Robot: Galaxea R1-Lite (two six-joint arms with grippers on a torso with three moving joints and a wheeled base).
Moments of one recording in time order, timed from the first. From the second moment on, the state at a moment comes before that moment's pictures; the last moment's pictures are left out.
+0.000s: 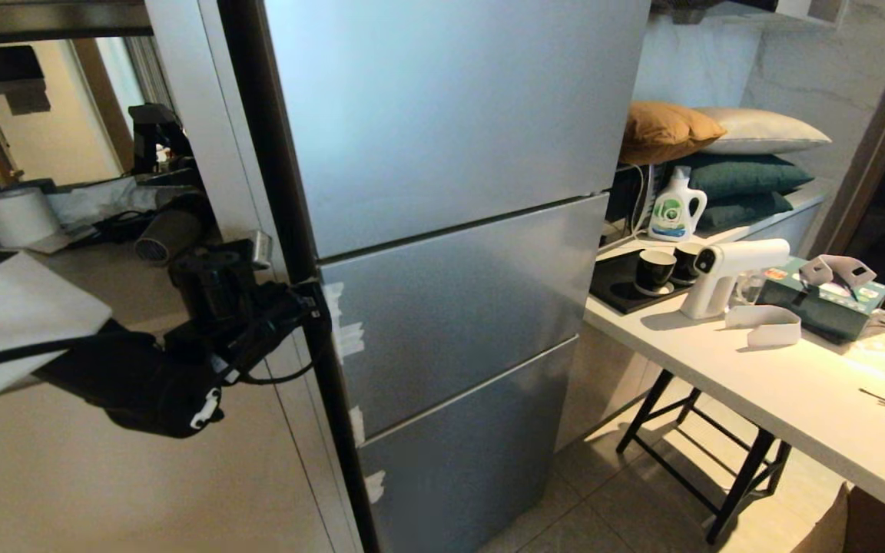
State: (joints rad) left arm -0.23 2.07 -0.95 -1.07 0.06 -0.16; right arm 0.00 0.00 0.00 0.00 -0.01 0.04
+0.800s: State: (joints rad) left arm -0.29 2.07 -0.88 -1.08 -0.08 -0.18; right arm 0.00 0.00 0.00 0.00 -0.01 0.04
